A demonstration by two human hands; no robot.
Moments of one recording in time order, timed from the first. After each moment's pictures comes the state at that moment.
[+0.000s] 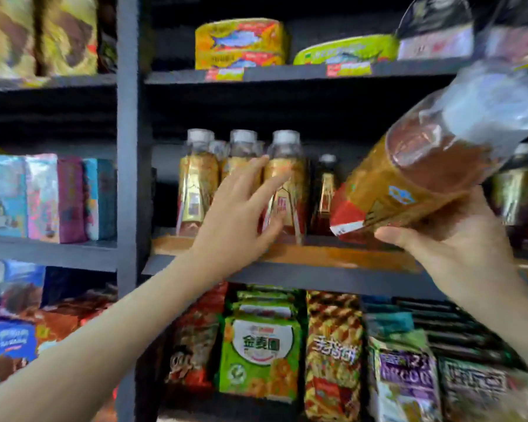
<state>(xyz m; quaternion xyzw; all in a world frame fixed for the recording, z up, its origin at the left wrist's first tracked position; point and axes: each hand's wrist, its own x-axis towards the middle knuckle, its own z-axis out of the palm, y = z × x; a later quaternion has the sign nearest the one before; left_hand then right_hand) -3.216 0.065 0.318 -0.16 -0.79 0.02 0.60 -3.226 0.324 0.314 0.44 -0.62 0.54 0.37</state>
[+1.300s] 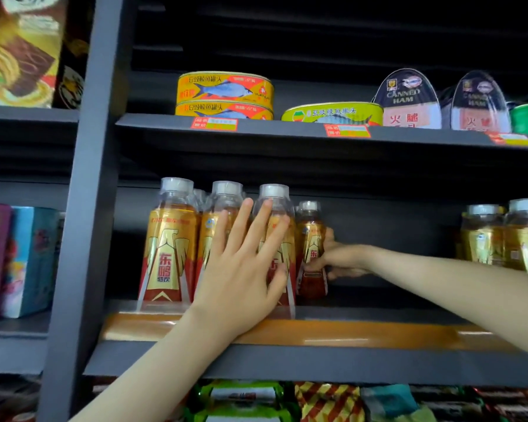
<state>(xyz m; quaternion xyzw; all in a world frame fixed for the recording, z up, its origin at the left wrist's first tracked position) -3.274 0.063 0.331 -0.12 -0.78 0.10 0.61 -3.436 0.247 0.390 0.24 -0.84 0.48 -0.06</state>
